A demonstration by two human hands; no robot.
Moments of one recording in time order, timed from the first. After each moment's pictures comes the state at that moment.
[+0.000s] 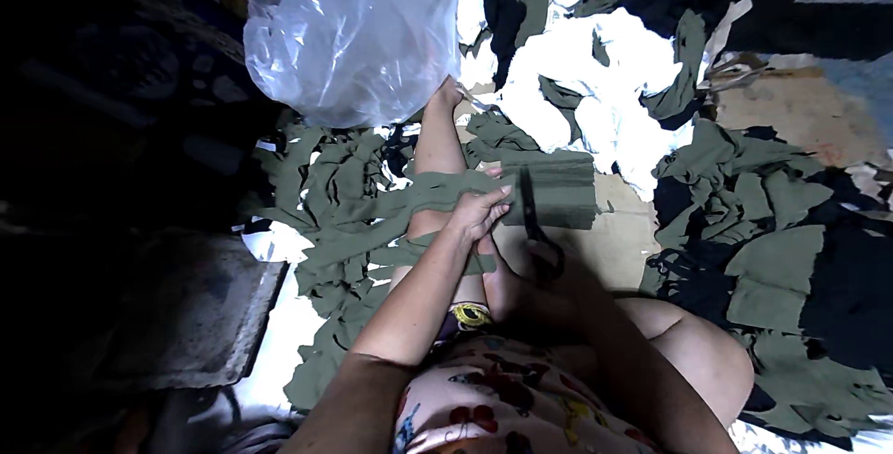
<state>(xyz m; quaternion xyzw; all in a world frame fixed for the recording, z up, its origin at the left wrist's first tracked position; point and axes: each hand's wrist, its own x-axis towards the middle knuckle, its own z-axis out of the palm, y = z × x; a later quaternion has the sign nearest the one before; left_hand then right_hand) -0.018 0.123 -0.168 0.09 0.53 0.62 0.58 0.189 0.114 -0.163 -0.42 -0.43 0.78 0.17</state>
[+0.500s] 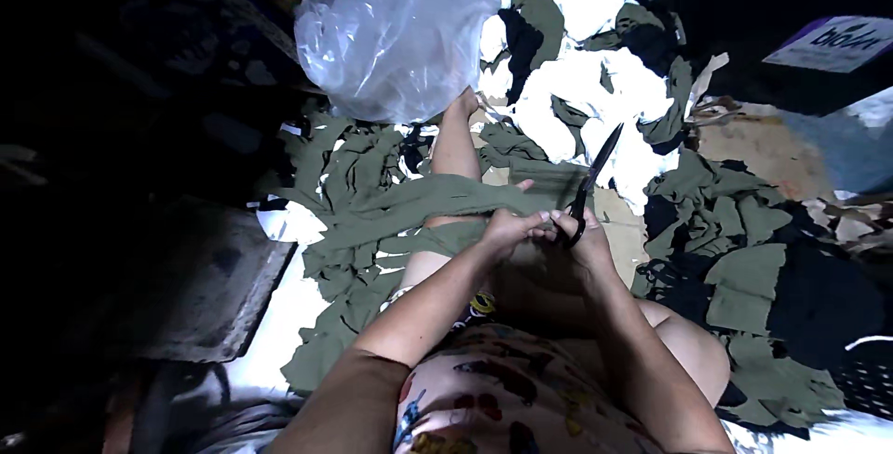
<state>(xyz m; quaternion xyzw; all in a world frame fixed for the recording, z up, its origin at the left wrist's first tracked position) 0.020 0.077 -0.132 0.25 0.56 0.53 0.59 0.159 0.123 -0.121 -0.49 -0.42 0.67 0.37</state>
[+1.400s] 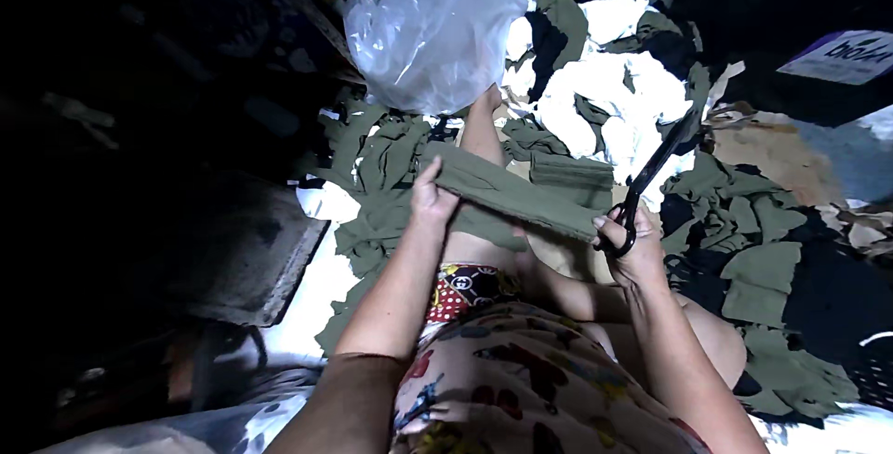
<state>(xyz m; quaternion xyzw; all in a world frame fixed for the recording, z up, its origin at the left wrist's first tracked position) -0.115 0.023 -0.140 -0.08 0.29 0.84 0.46 0.186 0.091 -0.102 -0.42 -0.50 0.62 0.44</state>
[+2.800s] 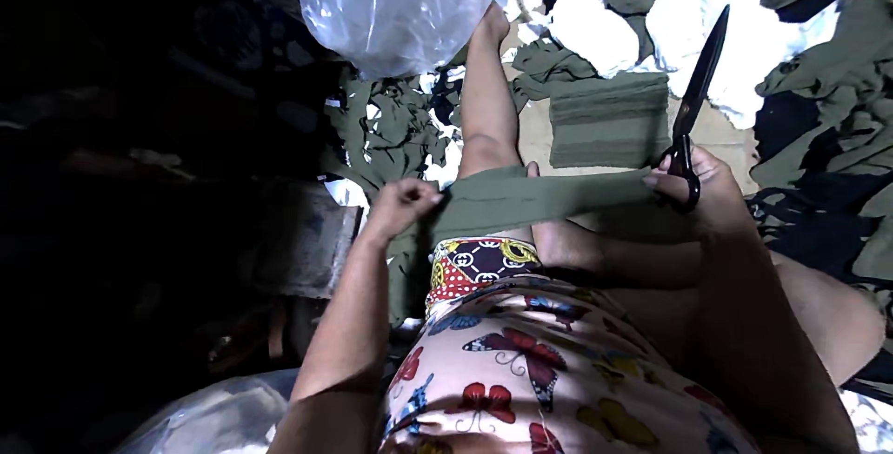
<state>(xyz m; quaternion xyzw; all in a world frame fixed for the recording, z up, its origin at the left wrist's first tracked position) -0.139 -0.062 -0.113 0.48 0.79 0.23 0.30 0.267 0.151 -0.167 -0.38 -0.60 0.63 0.30</state>
